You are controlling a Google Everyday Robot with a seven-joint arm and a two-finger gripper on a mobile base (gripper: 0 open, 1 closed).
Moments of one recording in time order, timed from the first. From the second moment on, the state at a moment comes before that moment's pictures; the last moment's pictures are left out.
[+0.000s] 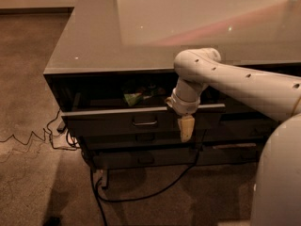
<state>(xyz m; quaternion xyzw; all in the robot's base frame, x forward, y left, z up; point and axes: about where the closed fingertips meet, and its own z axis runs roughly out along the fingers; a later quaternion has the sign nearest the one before) 0.597 -0.113 0.640 -0.80 0.59 0.05 0.05</state>
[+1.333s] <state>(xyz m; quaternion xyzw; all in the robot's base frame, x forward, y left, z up) 0.576 -0.141 0.647 -0.80 0.60 -0.01 0.00</state>
